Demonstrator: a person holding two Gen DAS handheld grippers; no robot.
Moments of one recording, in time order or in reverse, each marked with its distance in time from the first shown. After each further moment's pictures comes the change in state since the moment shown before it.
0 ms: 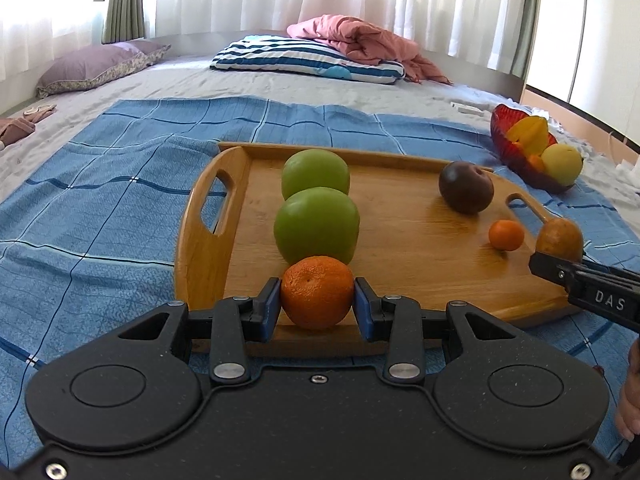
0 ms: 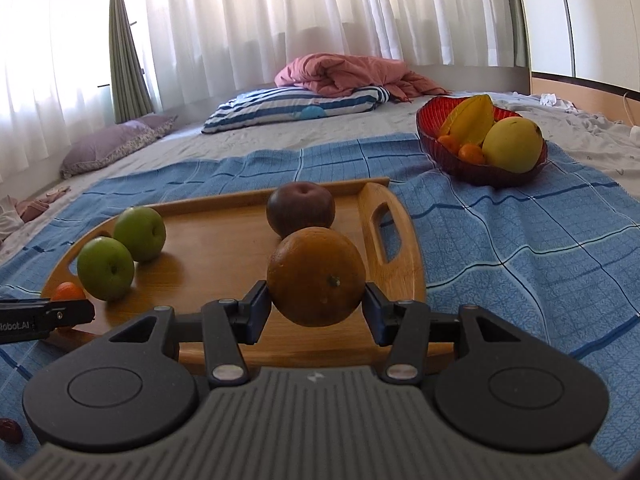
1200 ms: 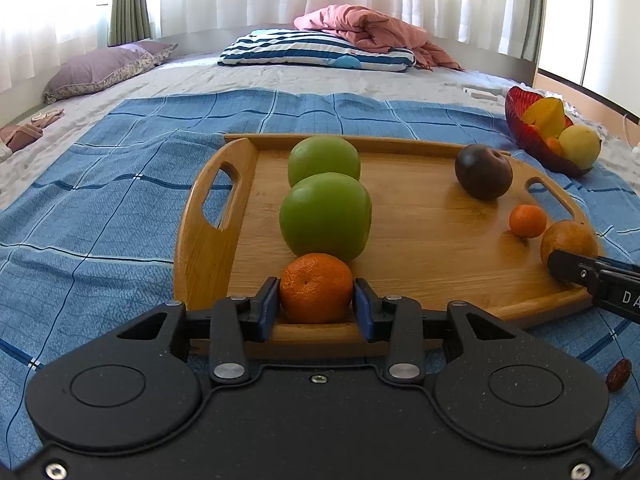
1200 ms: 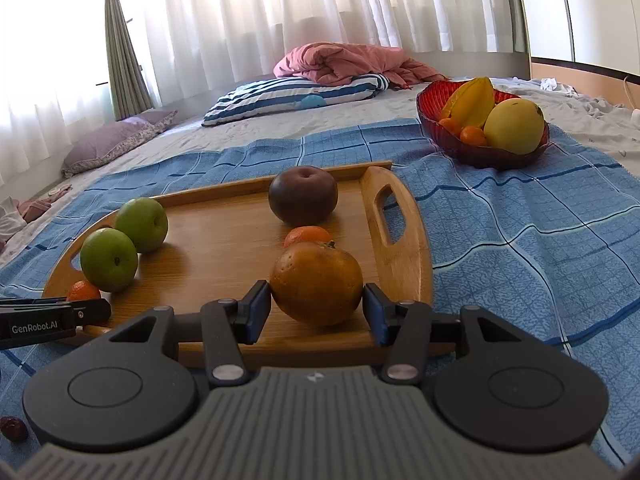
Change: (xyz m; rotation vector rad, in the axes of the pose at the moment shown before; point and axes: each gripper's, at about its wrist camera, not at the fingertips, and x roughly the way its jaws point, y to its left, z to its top) left arm 0.016 -0.009 -0.003 0.032 0.020 0.056; right arm 0.000 -0.002 -0.006 0.033 0.027 0.016
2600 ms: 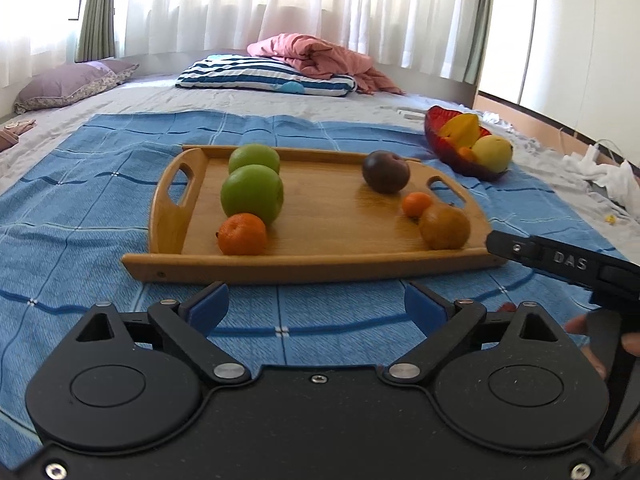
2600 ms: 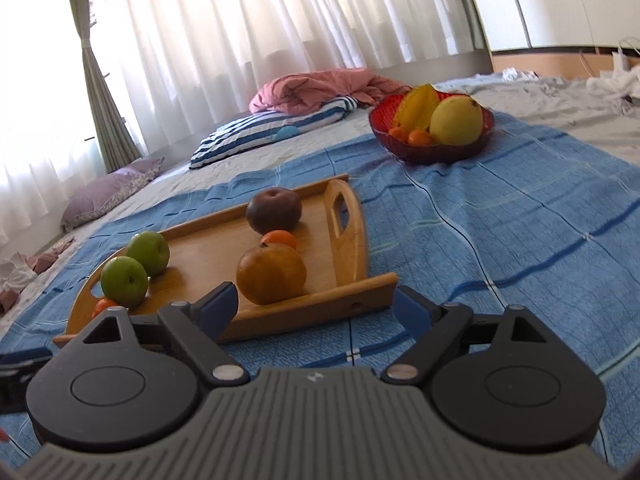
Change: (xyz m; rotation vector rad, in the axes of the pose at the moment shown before) left arm -0.099 -0.019 -0.048 0.013 -0.082 -0.171; right arm -0.056 -0.033 -0.023 0.160 -0.087 -0.008
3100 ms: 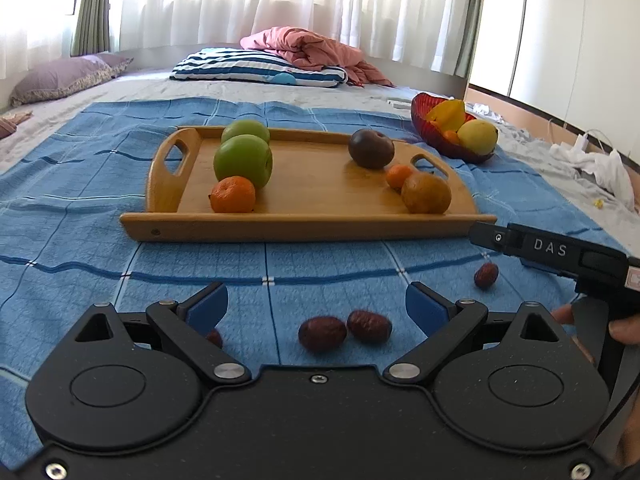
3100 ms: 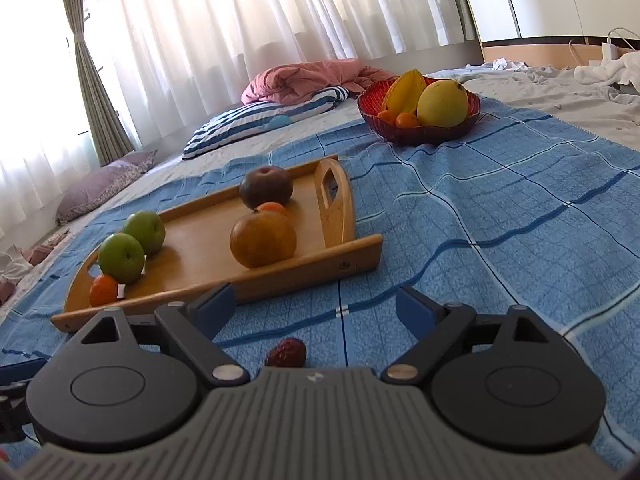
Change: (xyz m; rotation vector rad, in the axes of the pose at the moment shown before) left arm -0.019 -0.008 -0.030 0.012 0.013 -0.011; right arm -0.013 -0.001 -0.021 -0.004 0.019 -0.025
